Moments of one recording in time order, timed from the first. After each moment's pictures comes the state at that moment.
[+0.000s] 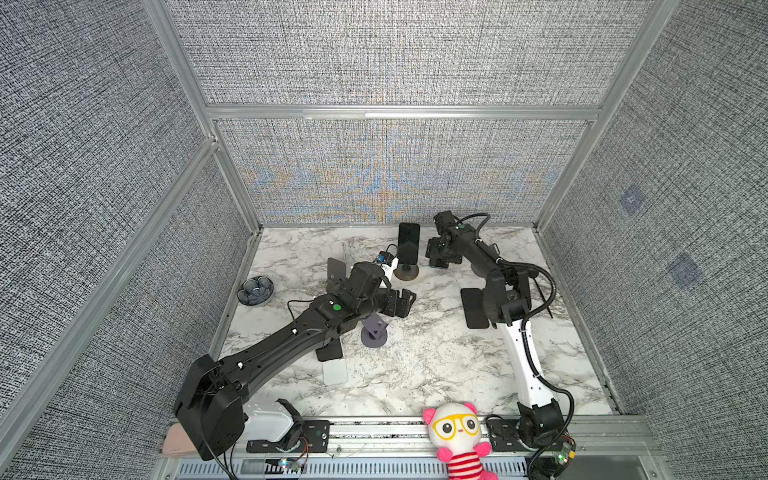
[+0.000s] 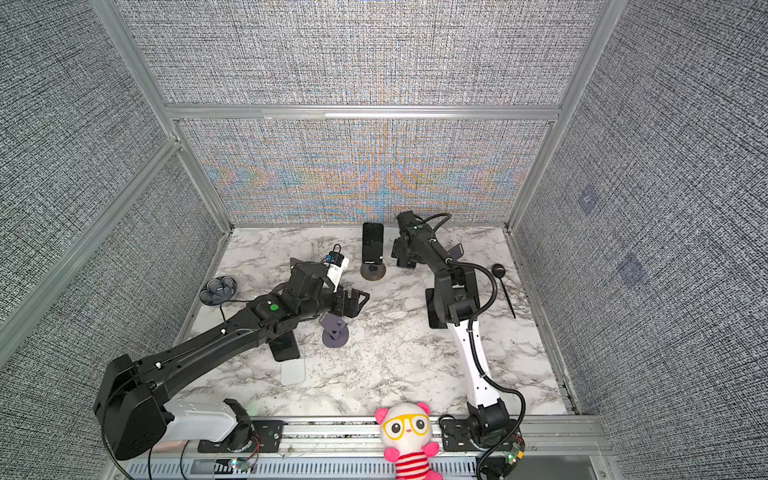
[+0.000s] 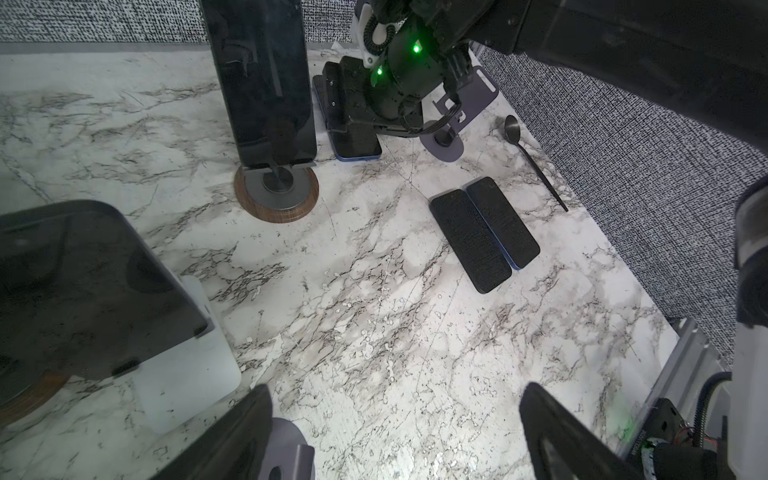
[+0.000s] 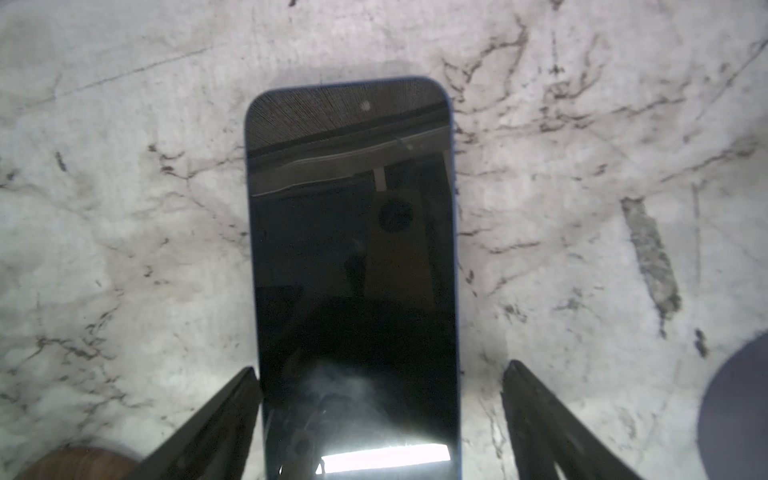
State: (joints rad) left arm -0.78 1.34 1.02 -0.28 0.08 -0.39; right arm 0.29 2.58 2.31 -0.87 0.14 0.49
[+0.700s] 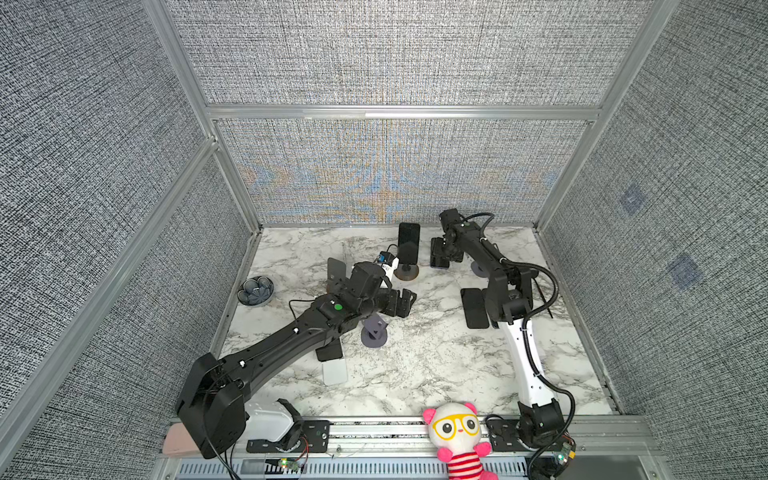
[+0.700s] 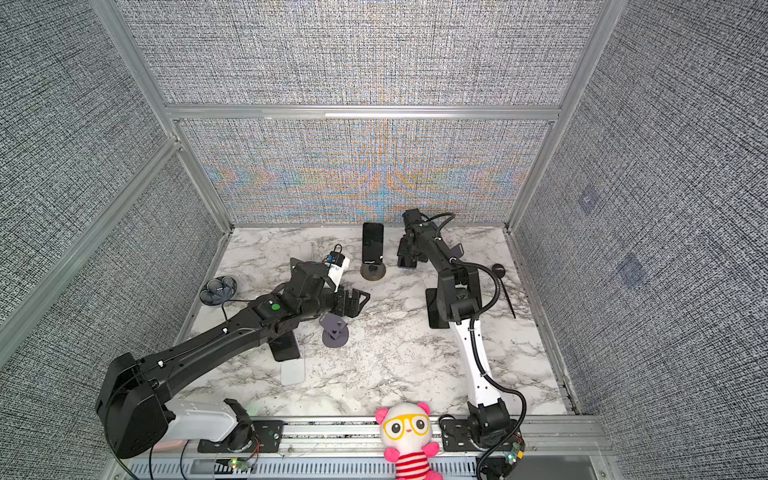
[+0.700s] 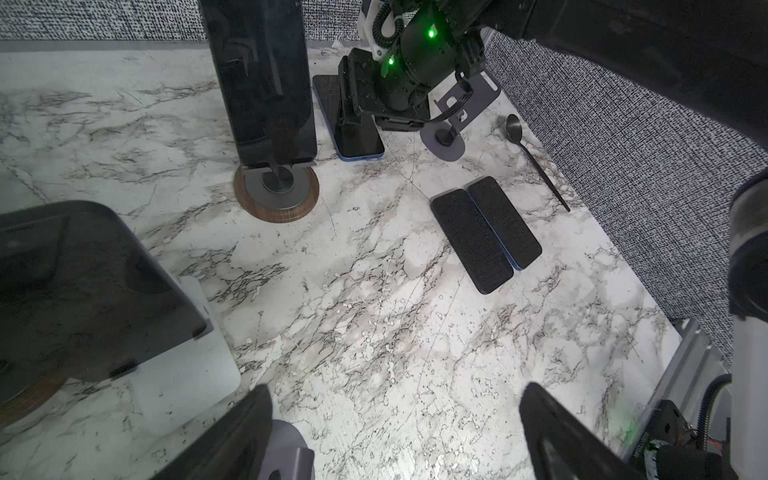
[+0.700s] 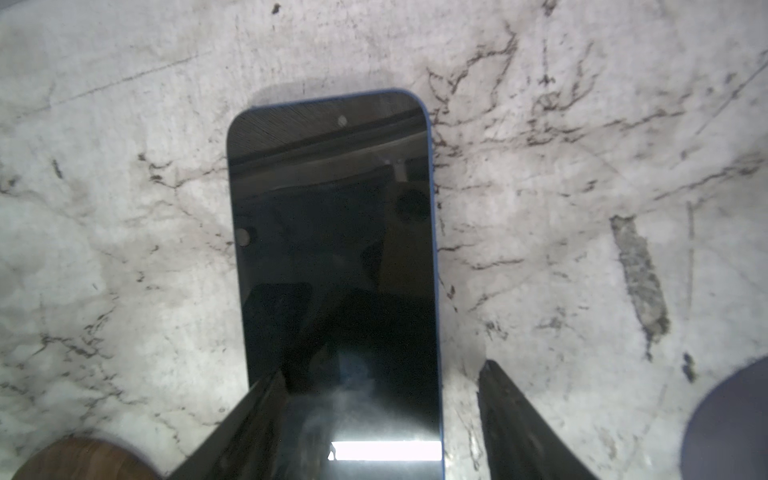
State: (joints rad) left arm -0.78 1.35 1.02 -0.28 0.09 -0.39; right arm 0.27 2.61 2.38 -0.92 0.08 0.45
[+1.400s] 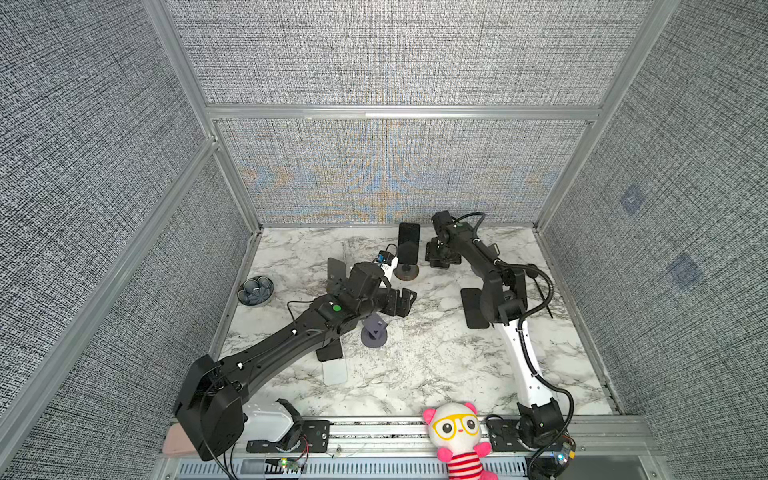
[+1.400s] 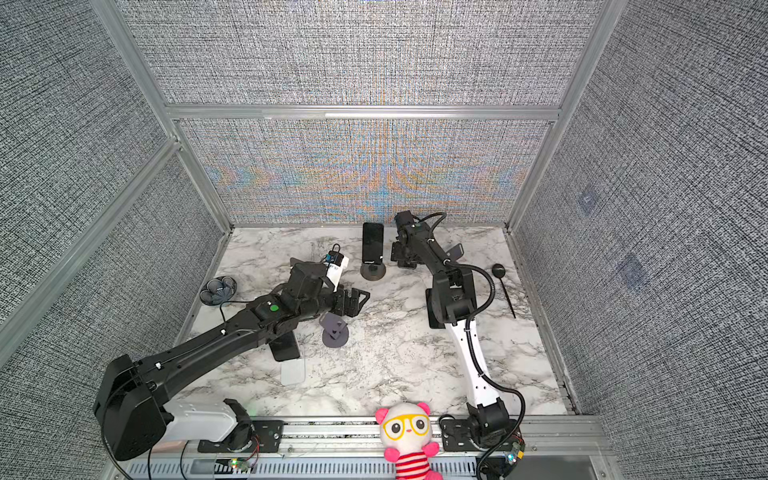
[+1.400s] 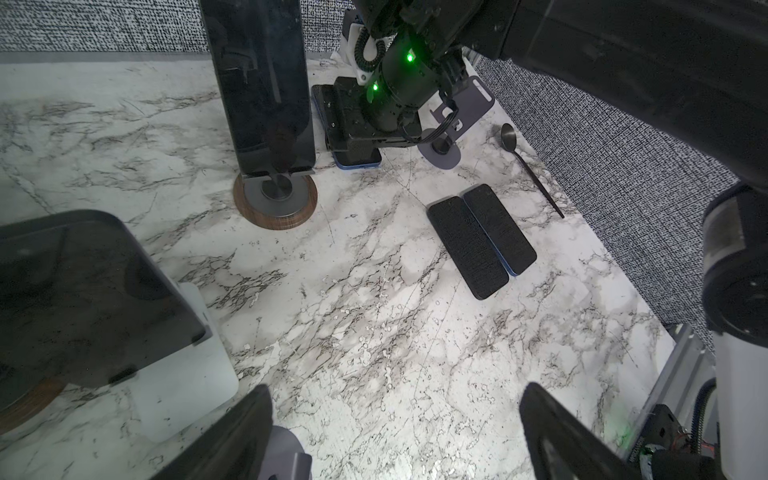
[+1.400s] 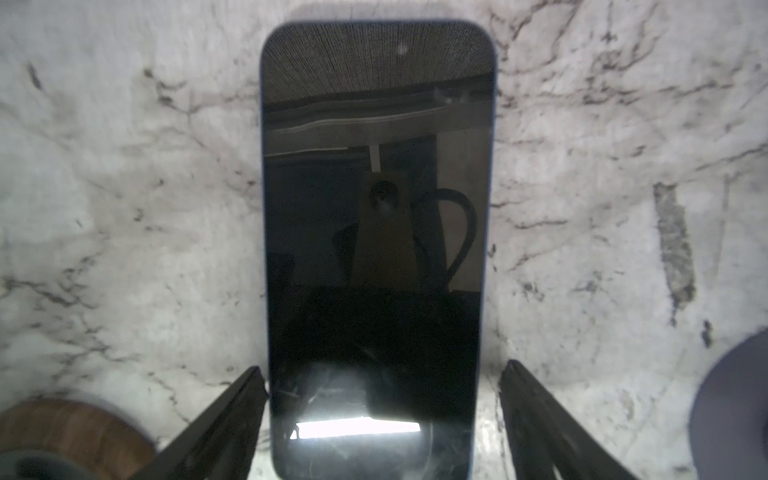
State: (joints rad) left arm -0.78 1.34 1.01 -0.26 0.08 -0.39; right arm 0.32 2.64 2.42 -1.01 0.14 0.39
